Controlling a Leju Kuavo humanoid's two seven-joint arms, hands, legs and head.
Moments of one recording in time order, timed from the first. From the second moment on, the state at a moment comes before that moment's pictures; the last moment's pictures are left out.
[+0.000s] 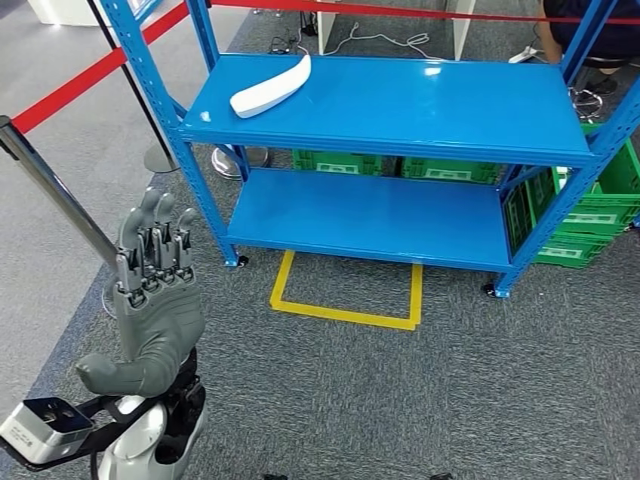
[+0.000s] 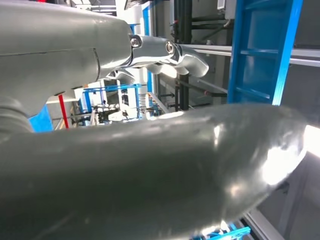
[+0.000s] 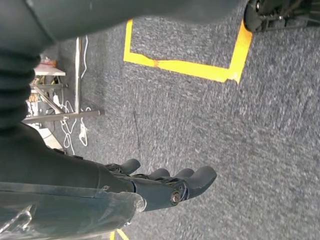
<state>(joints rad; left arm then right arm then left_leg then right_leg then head) 0.02 -0.25 -0.40 -1.89 0.08 -0.16 -0.68 -0.09 0.22 -0.95 -0.21 1.28 -0.25 0.20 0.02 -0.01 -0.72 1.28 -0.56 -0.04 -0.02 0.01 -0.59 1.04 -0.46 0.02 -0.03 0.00</state>
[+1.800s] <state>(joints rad) 0.01 -0.25 -0.47 -1.76 0.09 -0.21 -0.68 -0.09 0.21 -0.95 -0.21 1.32 -0.23 0.32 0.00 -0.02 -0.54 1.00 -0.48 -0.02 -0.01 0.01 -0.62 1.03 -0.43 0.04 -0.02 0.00</state>
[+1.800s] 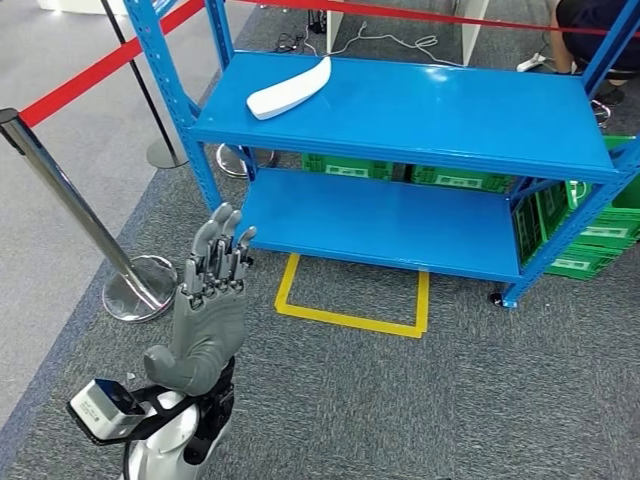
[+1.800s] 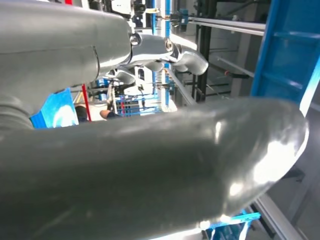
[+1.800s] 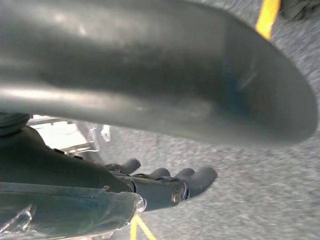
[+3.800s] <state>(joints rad) 0.01 -0.25 -0.47 -1.74 0.12 -0.26 -0.68 -0.09 0.21 -0.95 -0.21 1.34 -0.20 0.30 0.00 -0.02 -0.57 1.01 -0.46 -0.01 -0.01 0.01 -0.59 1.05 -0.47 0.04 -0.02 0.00</state>
